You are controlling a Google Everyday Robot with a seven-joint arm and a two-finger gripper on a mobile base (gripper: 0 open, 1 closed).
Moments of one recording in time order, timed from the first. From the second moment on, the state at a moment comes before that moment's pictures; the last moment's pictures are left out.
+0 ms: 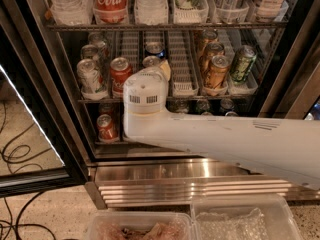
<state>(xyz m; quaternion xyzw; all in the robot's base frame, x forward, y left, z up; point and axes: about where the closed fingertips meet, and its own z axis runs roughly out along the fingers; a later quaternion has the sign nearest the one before) 0.670 0.016 0.855 -0.17 0.80 -0.13 0.57</state>
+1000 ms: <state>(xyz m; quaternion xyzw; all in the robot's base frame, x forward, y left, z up) 0.665 0.022 0.872 -0.19 0.80 -0.13 0.56</state>
